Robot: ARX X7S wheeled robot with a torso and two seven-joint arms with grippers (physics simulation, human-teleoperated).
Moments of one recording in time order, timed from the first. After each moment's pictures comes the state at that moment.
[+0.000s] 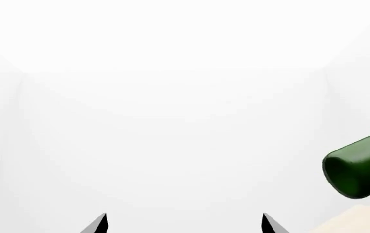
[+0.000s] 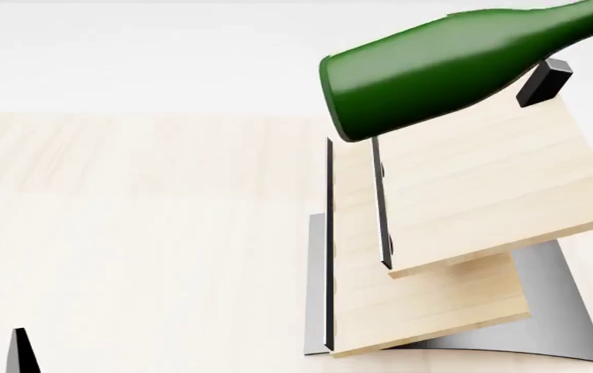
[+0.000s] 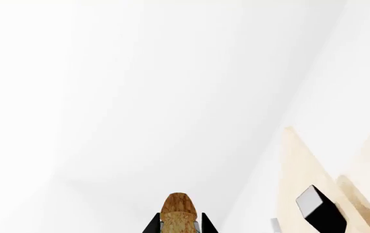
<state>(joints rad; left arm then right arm) 0.18 -0.38 0.34 0.46 0.06 0.47 -0.52 1.09 0.76 -0.34 0.26 2.13 0.16 0.52</state>
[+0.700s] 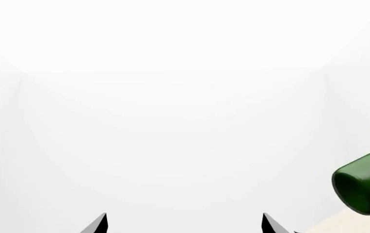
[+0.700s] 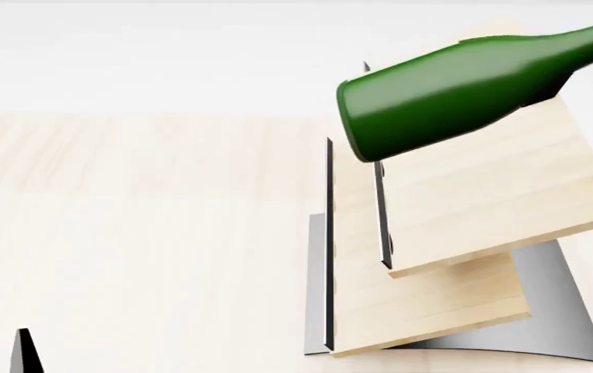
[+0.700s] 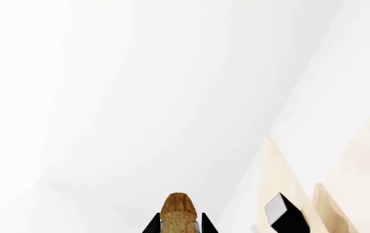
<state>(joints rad) 0.17 -0.38 0.35 0.45 0.06 0.47 -0.52 1.05 0.78 -0.34 0.28 2.09 0.16 0.47</state>
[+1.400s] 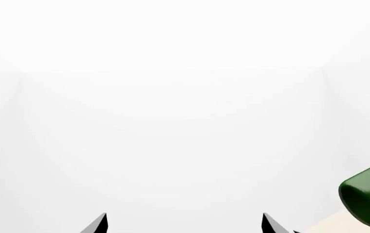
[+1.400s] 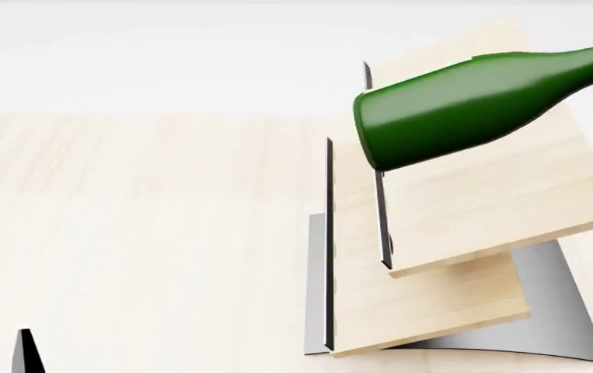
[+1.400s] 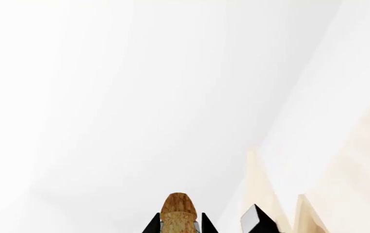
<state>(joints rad) 0.17 -0.39 0.36 0.45 0.06 0.47 -0.53 1.00 0.78 -0.33 0.29 2.05 0.12 0.42</state>
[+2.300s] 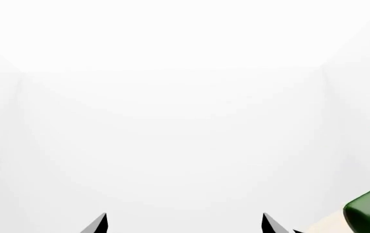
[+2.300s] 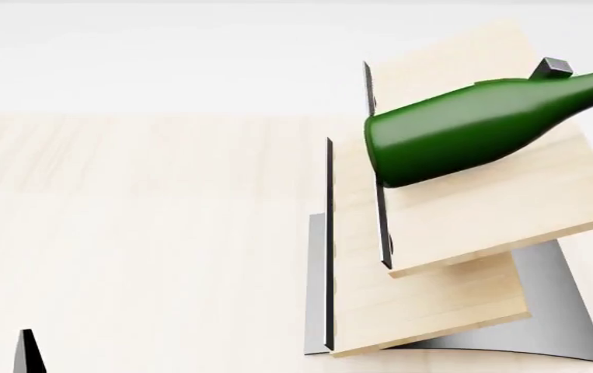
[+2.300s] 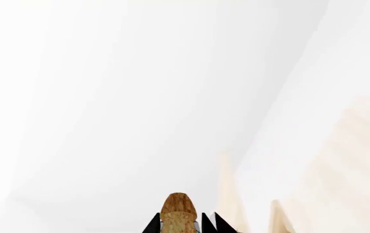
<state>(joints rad) 0.17 -0.39 0.37 0.44 0.06 0.47 -0.54 1.00 0.74 -0.37 0.41 1.99 0.12 0.35</state>
